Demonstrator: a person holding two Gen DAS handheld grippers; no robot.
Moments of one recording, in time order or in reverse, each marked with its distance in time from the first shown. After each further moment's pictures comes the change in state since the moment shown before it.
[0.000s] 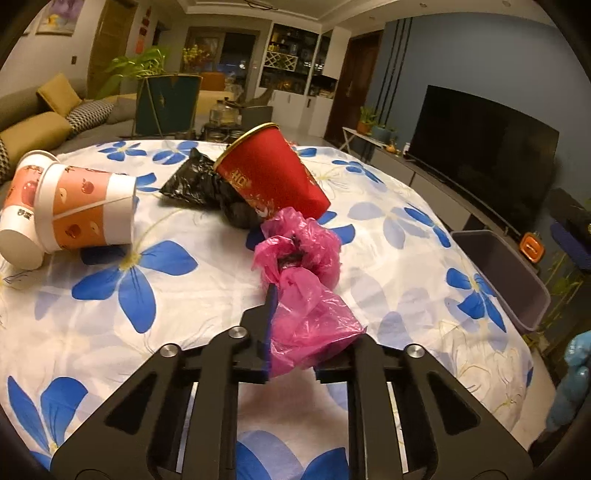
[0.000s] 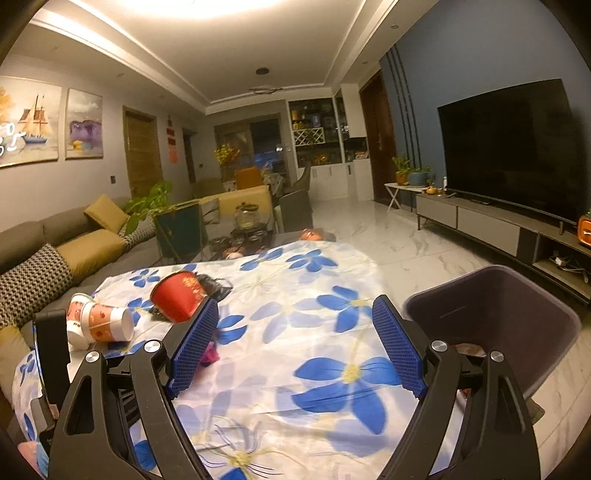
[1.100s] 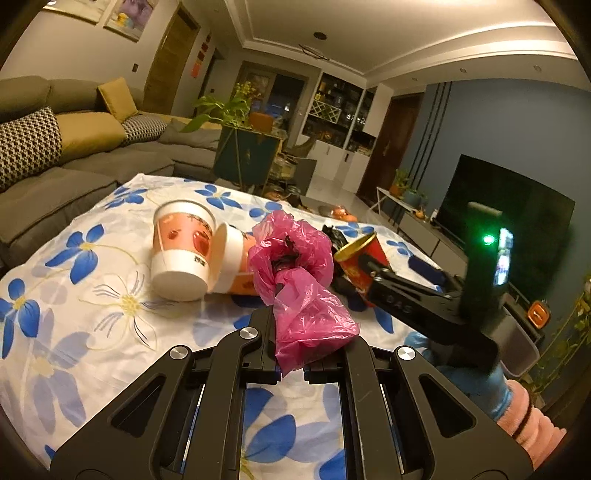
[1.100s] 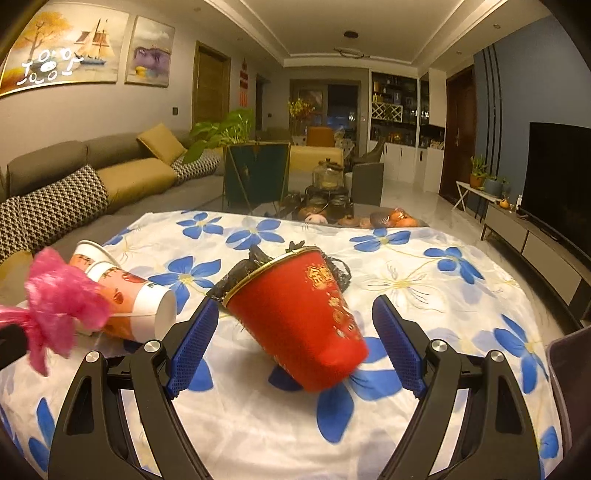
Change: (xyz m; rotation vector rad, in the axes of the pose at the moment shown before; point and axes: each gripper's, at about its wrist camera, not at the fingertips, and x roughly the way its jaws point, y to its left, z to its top) left arm -0.110 0.093 0.015 -0.167 -0.212 0.098; right arm 0.144 0.141 -0.010 -0.249 0.161 0.181
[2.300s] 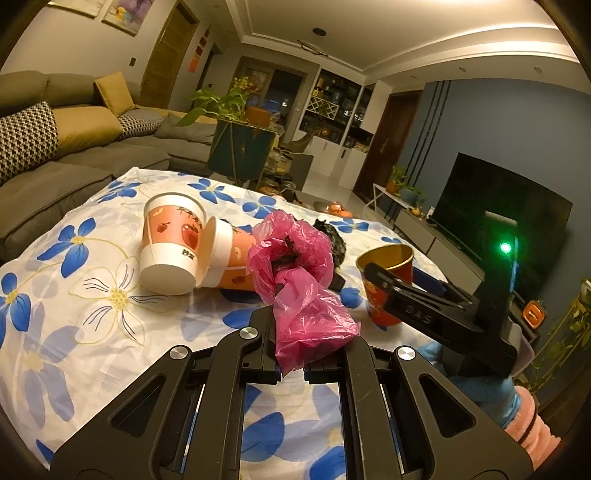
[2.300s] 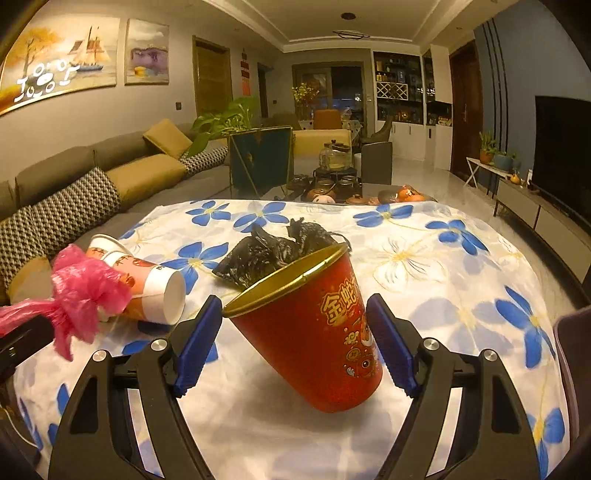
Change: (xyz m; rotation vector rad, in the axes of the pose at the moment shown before) left arm 0.004 -0.006 -0.001 -0.007 0.023 -0.020; right arm -0.025 -0.024 -0.014 0.079 0.051 0.075
